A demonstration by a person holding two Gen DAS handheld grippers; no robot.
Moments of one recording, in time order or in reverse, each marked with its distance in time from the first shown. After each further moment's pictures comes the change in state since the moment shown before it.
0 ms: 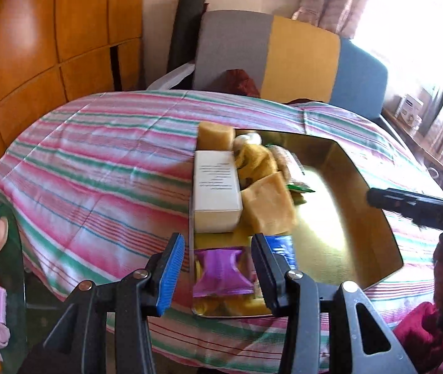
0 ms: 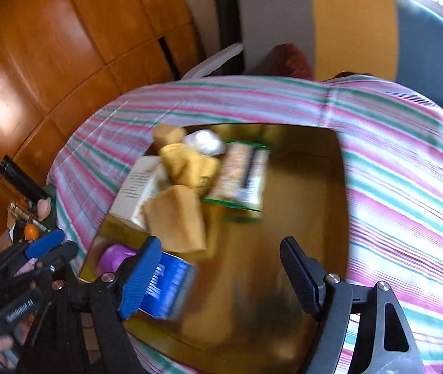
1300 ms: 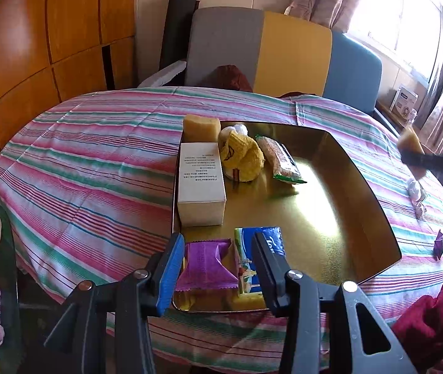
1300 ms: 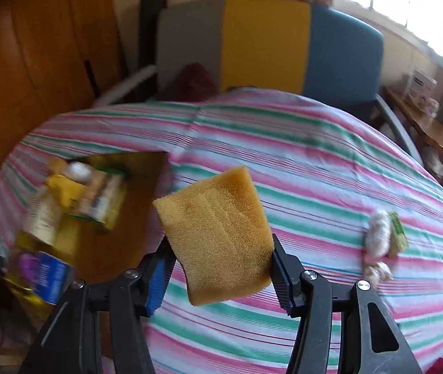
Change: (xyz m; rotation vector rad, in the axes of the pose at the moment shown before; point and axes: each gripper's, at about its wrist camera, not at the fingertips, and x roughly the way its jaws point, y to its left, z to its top) left arm 0.008 -0.010 -0.006 0.008 0.015 -0.007; right arm -0.060 -0.093 0.008 0.013 -0.064 -0.220
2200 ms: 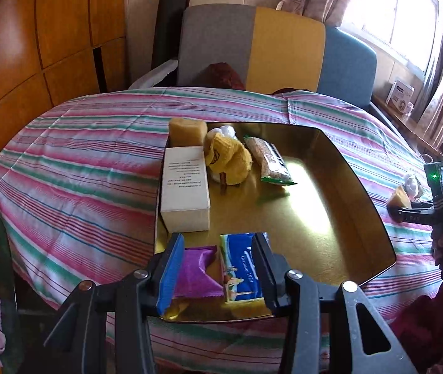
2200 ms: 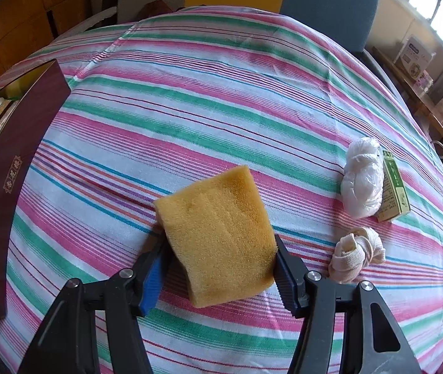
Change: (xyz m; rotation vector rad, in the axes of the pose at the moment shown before) left arm 0.005 -0.015 0.009 0.025 0.016 -0.008; right arm 0.097 -0.131 -0.066 -0.011 0.265 -0.238
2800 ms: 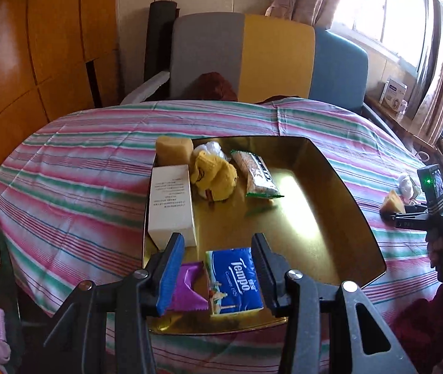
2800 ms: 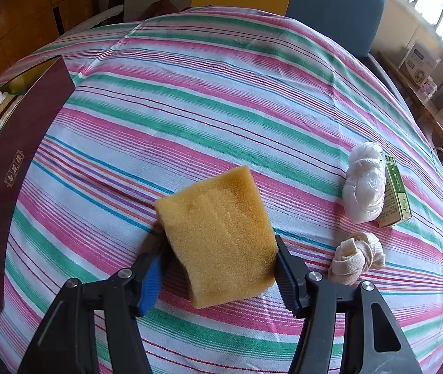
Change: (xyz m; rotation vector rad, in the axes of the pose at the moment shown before) left arm -0.006 -0.020 0.012 0.042 -0.035 -0.008; right arm 0.002 -0.006 -0.002 -0.020 -0.018 0.039
